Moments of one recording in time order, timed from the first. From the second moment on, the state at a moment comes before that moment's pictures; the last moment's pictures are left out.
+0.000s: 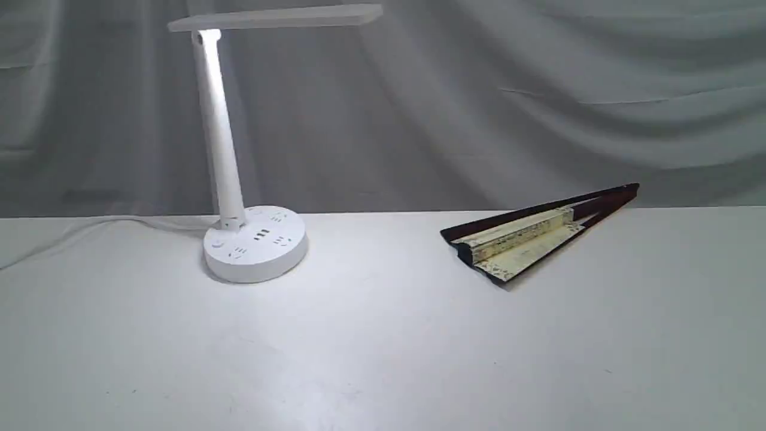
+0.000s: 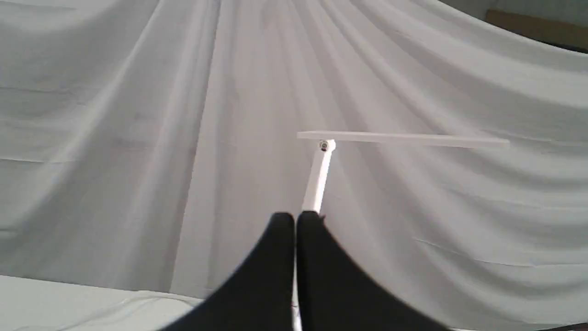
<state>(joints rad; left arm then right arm) -0.04 0.00 -0.32 -0.04 0.24 -0.15 -0.17 0.00 -0.34 0.01 0.37 -0.10</state>
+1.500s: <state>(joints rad) -0.04 0.70 -0.56 -0.05 0.31 -0.16 -0.17 0.81 -0.67 0.04 0.48 0.04</state>
